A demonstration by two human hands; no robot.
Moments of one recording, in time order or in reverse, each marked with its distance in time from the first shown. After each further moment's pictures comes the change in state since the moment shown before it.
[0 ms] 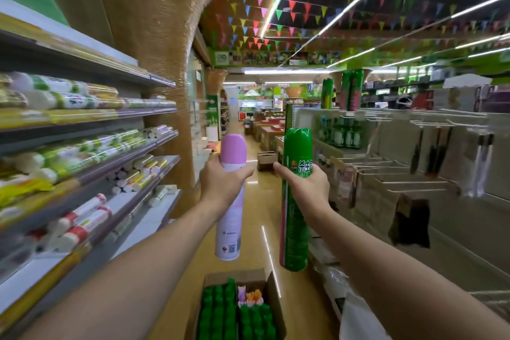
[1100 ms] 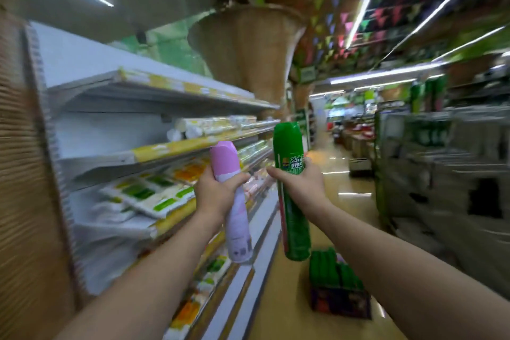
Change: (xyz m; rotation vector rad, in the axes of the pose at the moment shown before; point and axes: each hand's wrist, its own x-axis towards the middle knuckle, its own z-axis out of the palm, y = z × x) left_hand -0.474 0.306 -0.449 0.152 0.397 0.035; right_hand -0.553 -0.332 -0.068 0.270 -0.406 -0.091
